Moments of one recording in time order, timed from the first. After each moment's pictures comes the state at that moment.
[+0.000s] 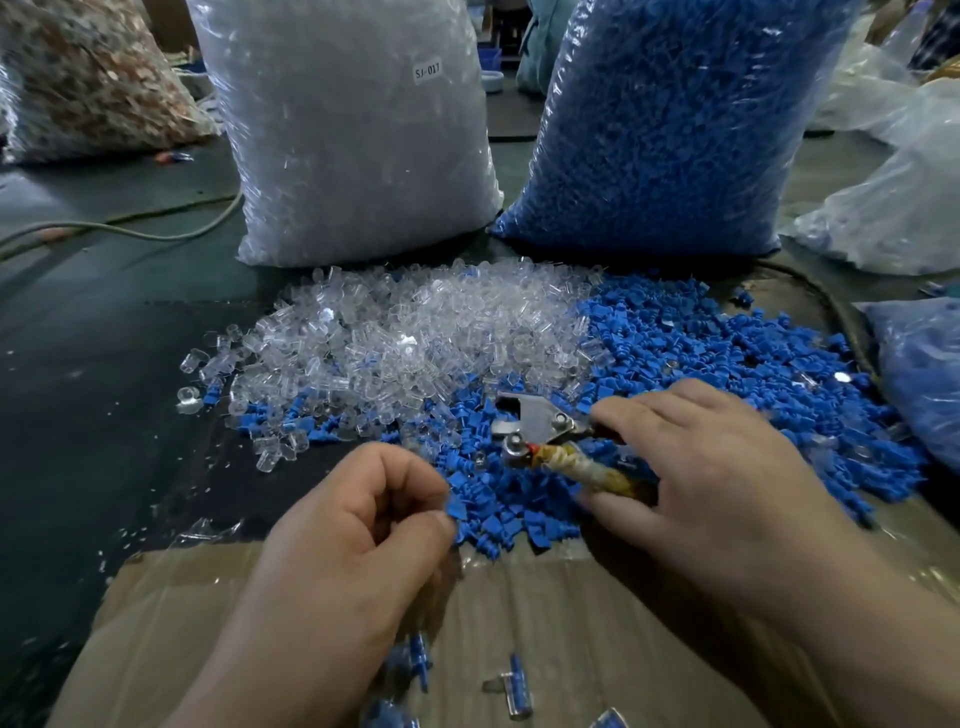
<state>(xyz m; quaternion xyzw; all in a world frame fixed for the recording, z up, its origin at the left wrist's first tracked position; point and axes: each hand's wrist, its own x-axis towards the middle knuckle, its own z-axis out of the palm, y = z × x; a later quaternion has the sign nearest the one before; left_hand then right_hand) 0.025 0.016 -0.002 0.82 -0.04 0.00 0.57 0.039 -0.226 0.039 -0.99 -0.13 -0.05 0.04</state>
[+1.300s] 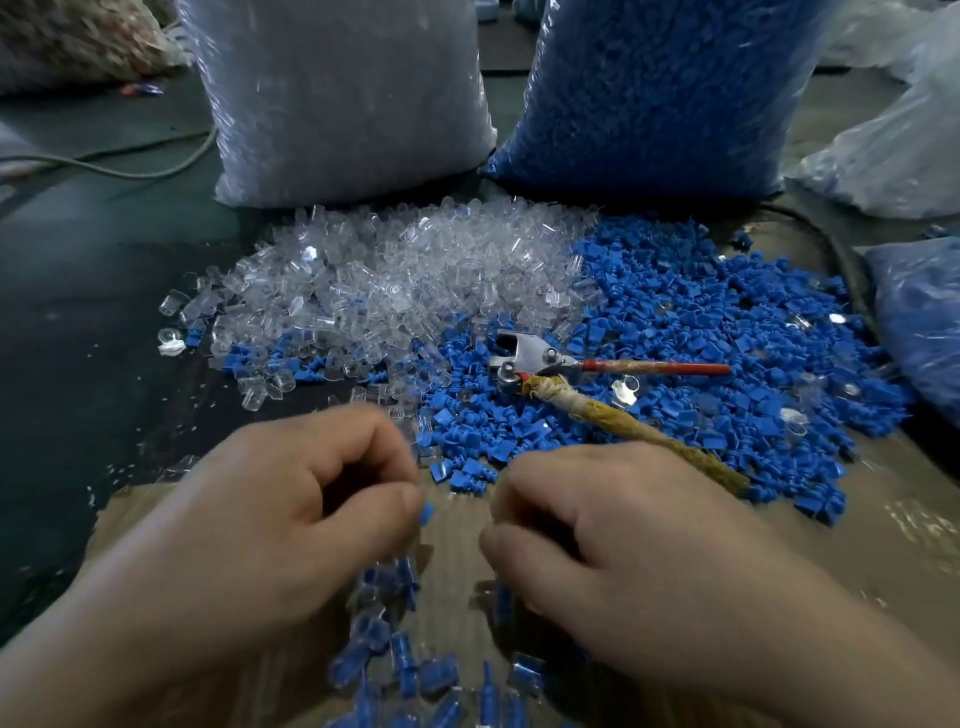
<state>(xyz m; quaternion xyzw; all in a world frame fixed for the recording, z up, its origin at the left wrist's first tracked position) 0.011 0.033 0.036 0.92 -0.18 0.00 0.36 -0.008 -0.185 0.051 -0.95 -0.21 0.09 0.23</state>
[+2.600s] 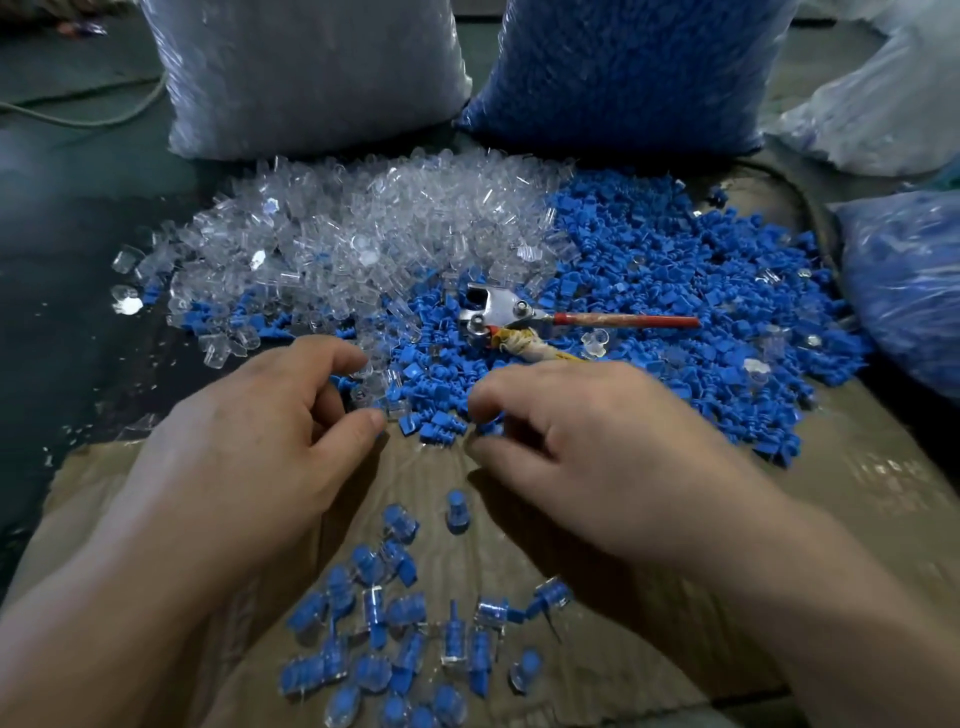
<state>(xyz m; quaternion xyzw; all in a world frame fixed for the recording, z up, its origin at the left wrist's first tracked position) 0.027 0.032 0.004 0.97 -0.10 0.06 0.23 0.004 -0.194 0.042 -0.96 -0.20 0.04 0.20</state>
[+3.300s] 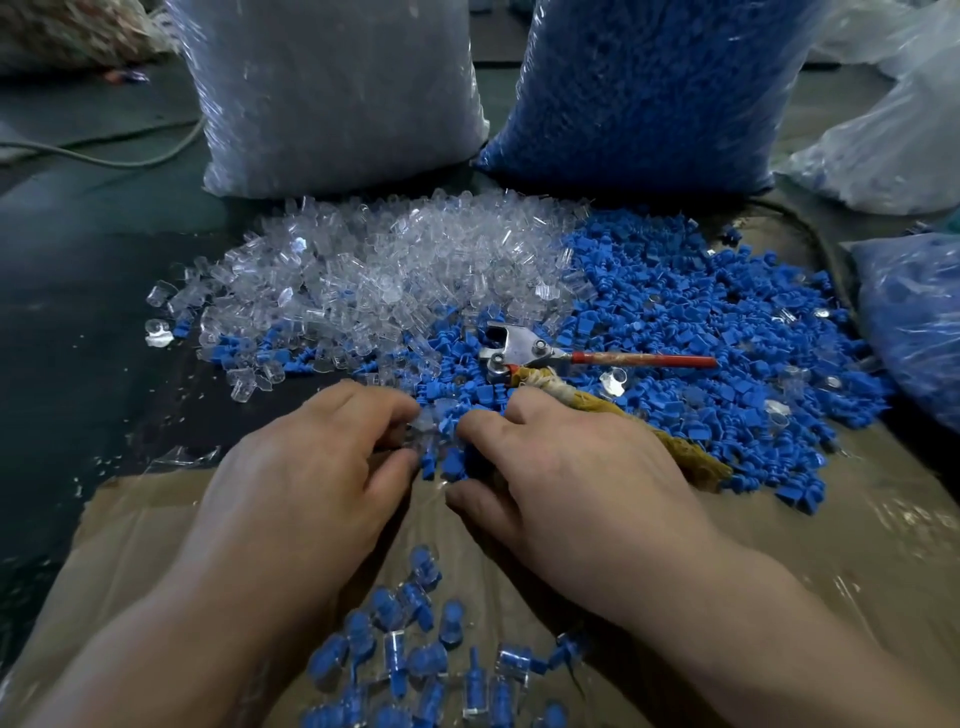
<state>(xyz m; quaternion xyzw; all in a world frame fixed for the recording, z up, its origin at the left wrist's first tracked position) 0.022 0.013 0.011 0.97 -0.10 0.06 0.20 0.011 -0.170 0.026 -0.98 -0.20 0.00 0.08</state>
